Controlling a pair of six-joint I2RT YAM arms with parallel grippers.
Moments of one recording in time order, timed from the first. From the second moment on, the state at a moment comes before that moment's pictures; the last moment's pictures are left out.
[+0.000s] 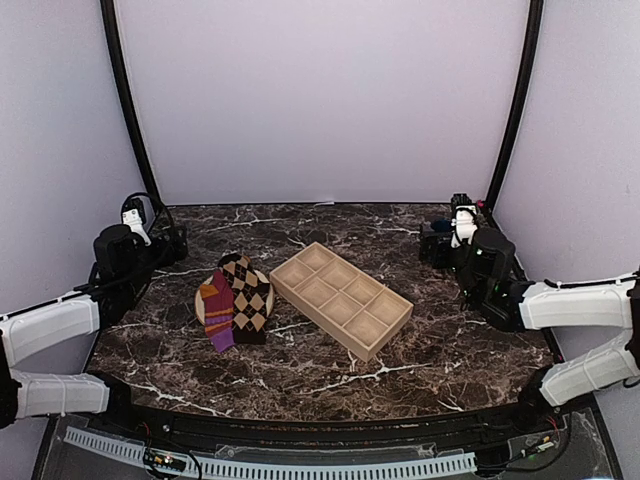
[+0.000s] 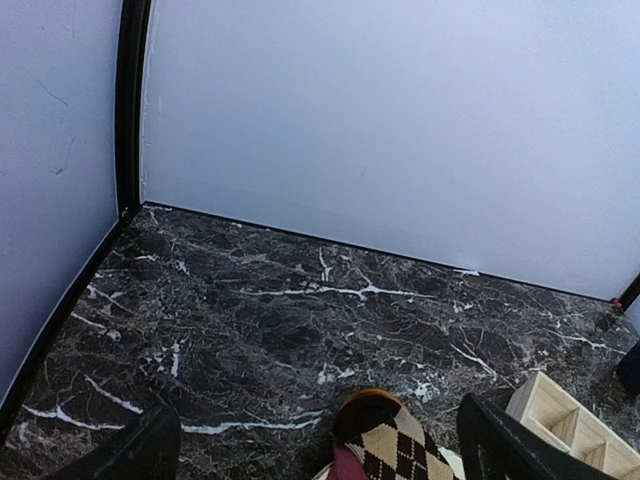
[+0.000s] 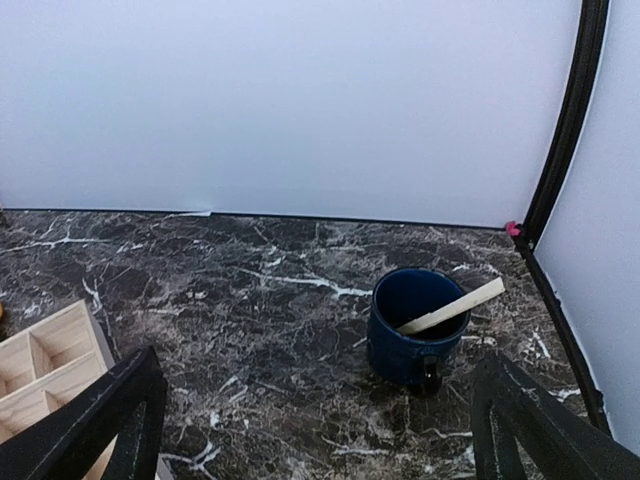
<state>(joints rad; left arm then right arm) -0.23 1.01 0.46 0.38 -0.19 -0.32 0.63 1.21 0.49 0.64 0.54 0.07</state>
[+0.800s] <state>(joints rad) -0.40 1.17 0.75 -0.14 -0.36 -0.51 1.05 1.72 1.04 0.37 0.40 -0.26</state>
